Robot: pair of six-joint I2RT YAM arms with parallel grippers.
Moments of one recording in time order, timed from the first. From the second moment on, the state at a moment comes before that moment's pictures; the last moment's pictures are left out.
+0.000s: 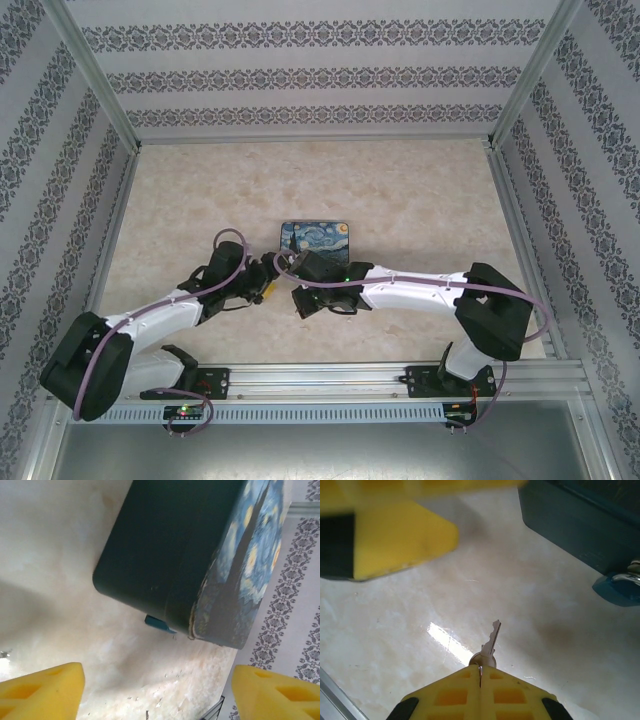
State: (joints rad) left arm -0.50 1.21 0.40 0.13 0.35 -1.30; right arm 1.06 1.60 0.97 -0.38 -0.04 0.55
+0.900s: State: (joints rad) left arm -0.62 1.33 0.40 0.27 0.33 -1.36; right arm 1.06 1.56 0.97 -0.39 -0.04 0.55
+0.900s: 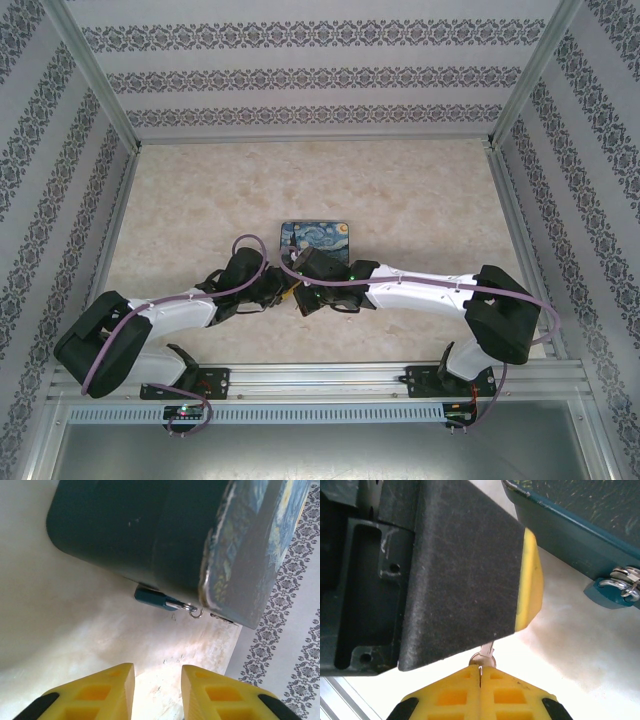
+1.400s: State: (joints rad) left arm -0.63 1.33 0.40 0.27 0.32 -1.37; right arm 1.05 1.56 0.97 -0.39 -0.04 0.55
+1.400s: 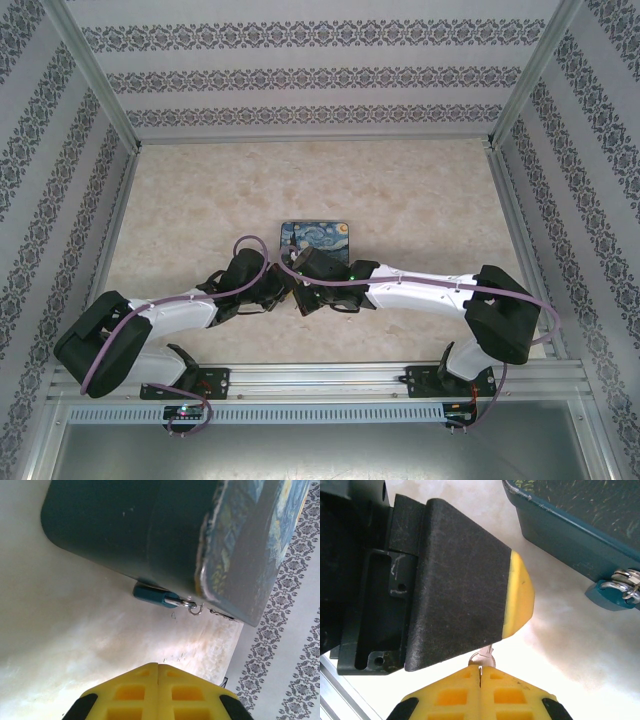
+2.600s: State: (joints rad) left arm -0.63 1.45 0.70 0.70 0.00 -1.08; right arm 0.60 1.31 0.65 0.58 -0.34 1.17
